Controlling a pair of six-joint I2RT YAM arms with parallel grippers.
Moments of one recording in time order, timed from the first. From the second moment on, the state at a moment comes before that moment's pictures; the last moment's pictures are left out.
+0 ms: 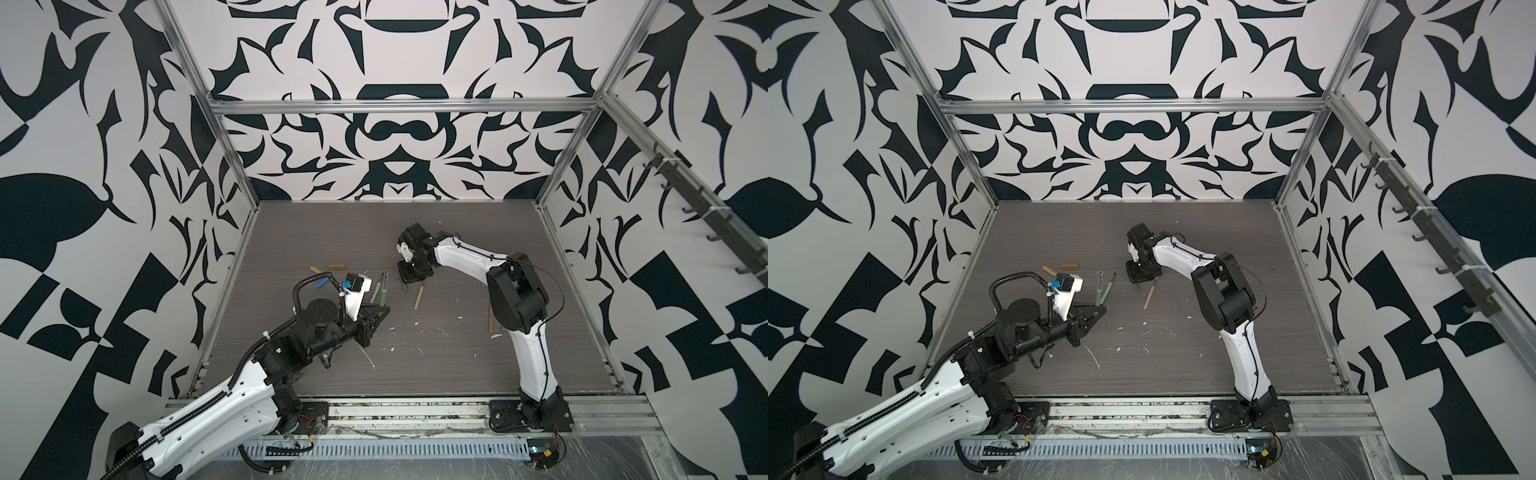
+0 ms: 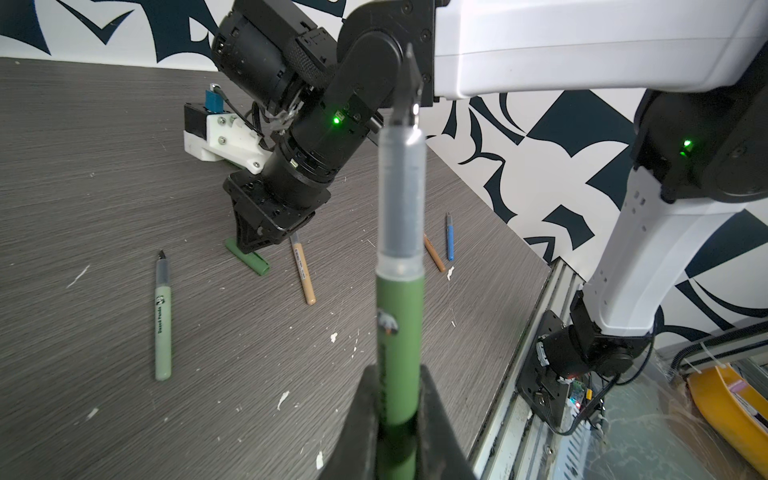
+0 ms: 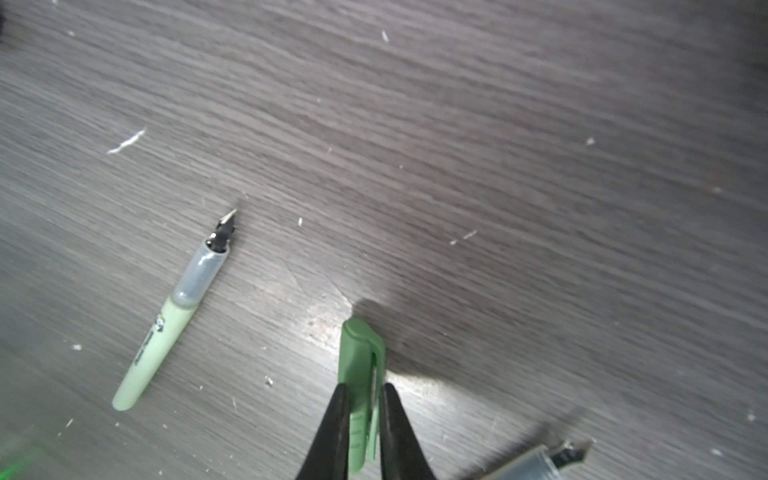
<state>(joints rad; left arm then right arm) -0.88 0.71 0.54 -0.11 0.13 -0.43 0.60 2.17 1.67 -0.74 -0.18 0.29</state>
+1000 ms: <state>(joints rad) -0.88 0.67 0.53 -0.12 0.12 -0.43 0.62 2.21 1.71 -0.73 -0.14 0.29</state>
